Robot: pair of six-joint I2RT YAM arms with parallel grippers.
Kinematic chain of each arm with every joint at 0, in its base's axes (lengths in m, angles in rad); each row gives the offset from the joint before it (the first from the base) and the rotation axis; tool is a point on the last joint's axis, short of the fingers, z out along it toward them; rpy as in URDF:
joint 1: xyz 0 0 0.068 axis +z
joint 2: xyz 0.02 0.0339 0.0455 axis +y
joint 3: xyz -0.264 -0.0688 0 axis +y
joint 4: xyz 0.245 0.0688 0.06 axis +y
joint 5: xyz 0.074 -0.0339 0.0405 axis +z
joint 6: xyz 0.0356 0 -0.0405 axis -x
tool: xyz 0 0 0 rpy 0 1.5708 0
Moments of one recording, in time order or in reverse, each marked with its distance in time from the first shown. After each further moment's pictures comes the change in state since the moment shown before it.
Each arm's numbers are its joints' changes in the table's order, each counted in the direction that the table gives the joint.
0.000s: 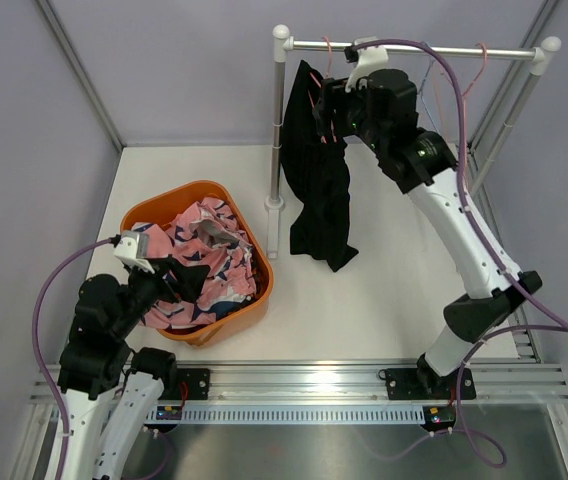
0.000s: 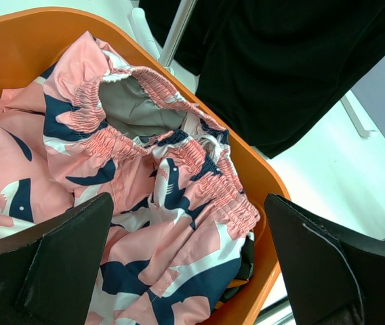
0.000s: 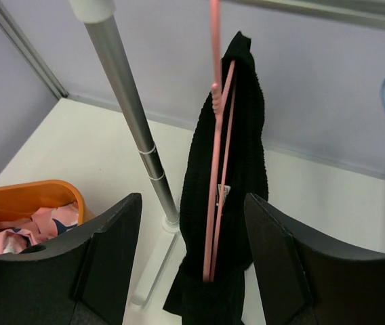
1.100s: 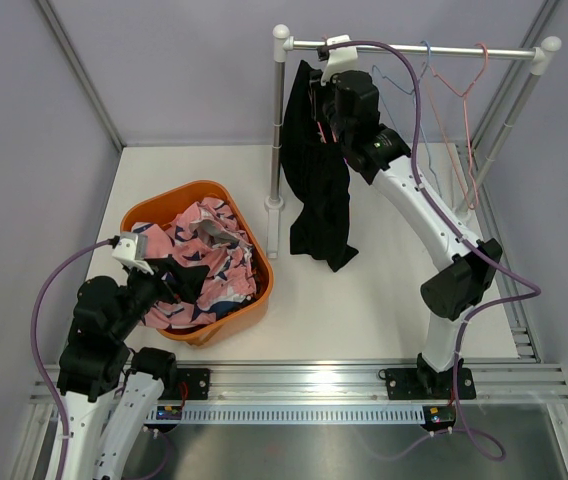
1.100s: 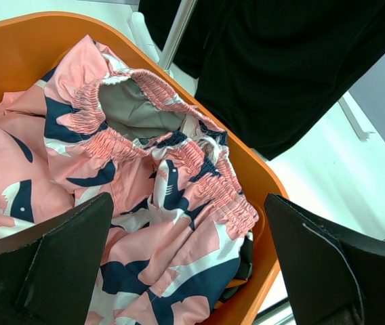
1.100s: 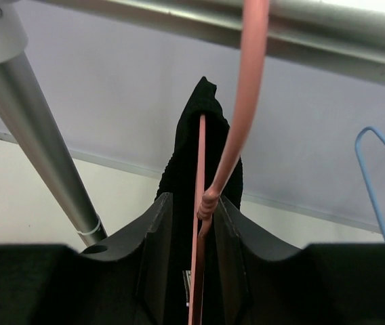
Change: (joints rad) left arm 0.000 -0.013 0.000 0.000 0.000 0.000; right arm 0.012 0.216 0.013 -0.329 -0.156 0.166
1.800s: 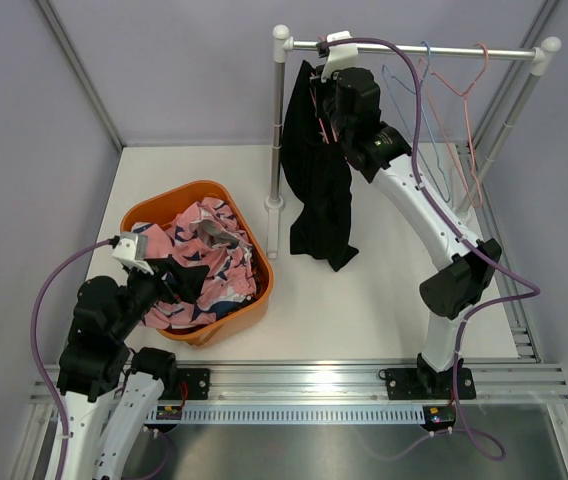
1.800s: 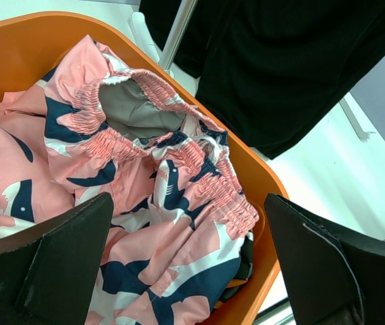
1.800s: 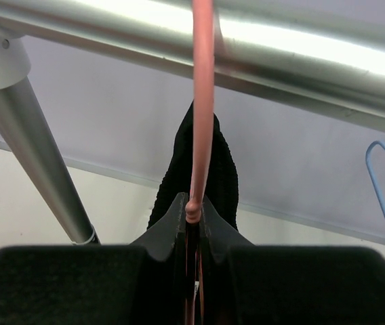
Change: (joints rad) left arm -0.003 0.000 0.000 0.000 0.004 0.000; right arm 0.000 0.008 -0.029 -0.013 -0.013 0.030
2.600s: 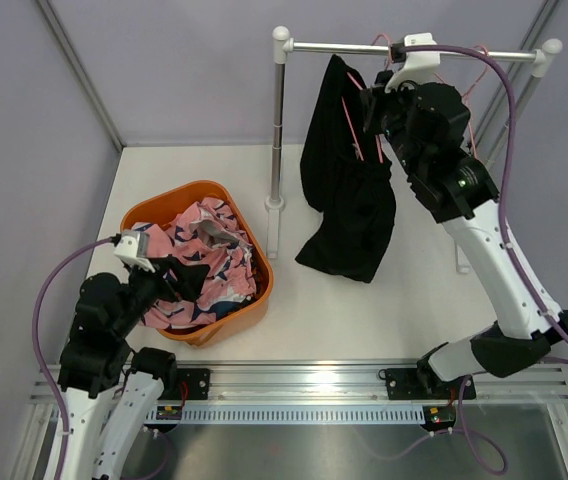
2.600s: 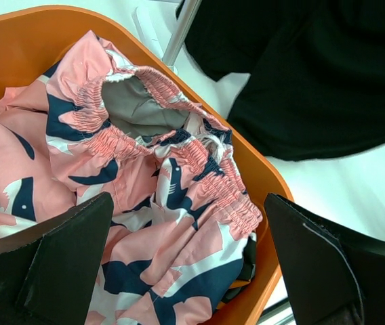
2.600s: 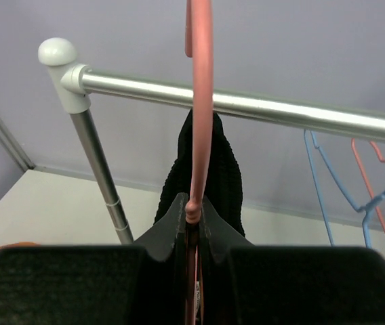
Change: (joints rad) left arm -0.001 0.017 0.000 0.000 0.008 0.000; right arm 0.000 -0.379 0.139 0.139 0.002 -0.082
